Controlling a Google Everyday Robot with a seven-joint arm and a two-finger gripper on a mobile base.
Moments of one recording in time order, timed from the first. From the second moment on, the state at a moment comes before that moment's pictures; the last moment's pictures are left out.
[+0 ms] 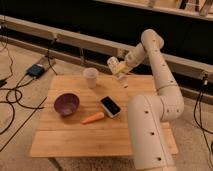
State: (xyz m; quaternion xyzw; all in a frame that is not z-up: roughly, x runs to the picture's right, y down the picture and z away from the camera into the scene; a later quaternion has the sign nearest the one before) arm 0.096 -0.087 0.870 -0.46 -0.08 0.54 0.70
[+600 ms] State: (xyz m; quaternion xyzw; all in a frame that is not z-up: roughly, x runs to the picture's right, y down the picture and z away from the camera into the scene) arm 0.078 -0.099 0.857 -0.47 -0.15 0.54 0.68
